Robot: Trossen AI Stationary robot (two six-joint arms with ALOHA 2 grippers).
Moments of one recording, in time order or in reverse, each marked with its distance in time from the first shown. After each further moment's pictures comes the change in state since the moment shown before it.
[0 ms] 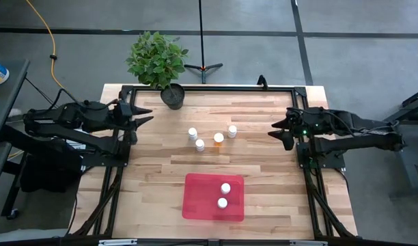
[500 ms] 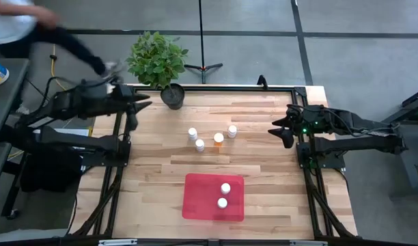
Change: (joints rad) left arm 0.314 0.172 0.268 -0.165 0.227 -0.001; right arm -0.051 0.000 0.001 0.000 -0.020 -0.035
